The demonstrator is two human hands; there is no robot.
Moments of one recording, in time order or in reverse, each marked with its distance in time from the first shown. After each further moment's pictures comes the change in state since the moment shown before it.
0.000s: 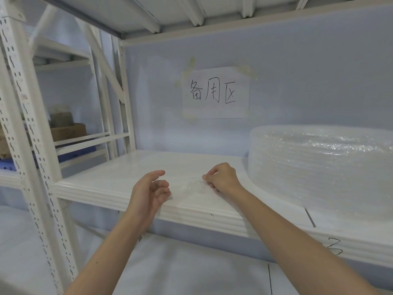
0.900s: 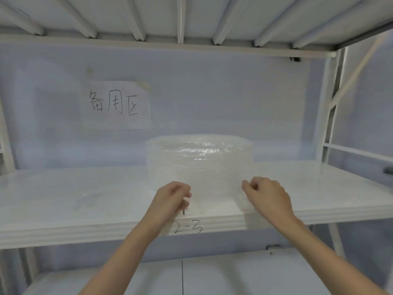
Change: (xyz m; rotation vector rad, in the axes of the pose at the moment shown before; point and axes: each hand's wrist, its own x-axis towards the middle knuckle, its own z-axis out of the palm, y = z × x) left_hand -0.094 -0.107 0.221 0.527 -0.543 0.013; right_hand -0.202 0.092 -0.292 -0.659 0.655 0.083
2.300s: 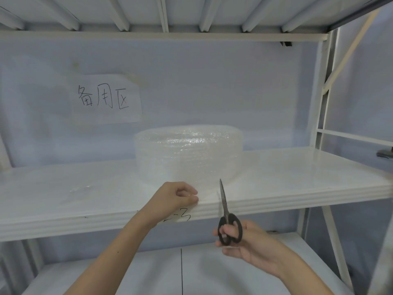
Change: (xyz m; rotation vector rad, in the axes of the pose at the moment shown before) left_hand -0.007 0.000 0.024 0.299 -0.259 0.045; right_hand -0.088 0.032 0.012 1.303 -0.910 0.496
